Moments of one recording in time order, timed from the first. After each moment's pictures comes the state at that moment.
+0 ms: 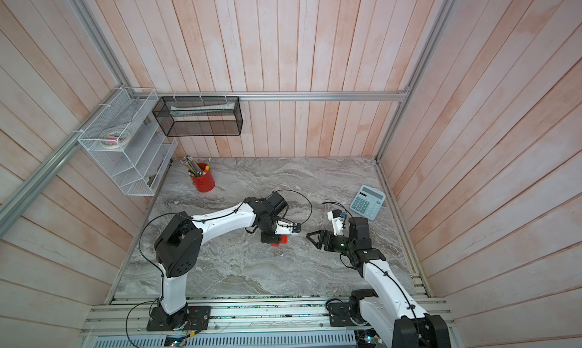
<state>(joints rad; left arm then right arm) -0.82 1.98 1.47 -0.81 0.18 0.81 0.12 0.93 0.36 -0.14 -0.77 0.45</state>
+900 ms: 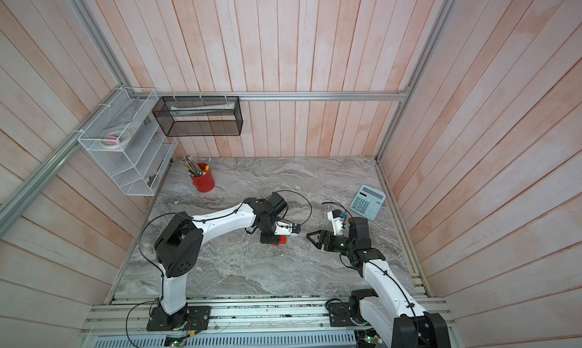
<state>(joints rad) -0.82 1.98 1.47 -0.82 0.17 0.82 0.12 0.94 0.35 -0.13 -0.77 0.45</state>
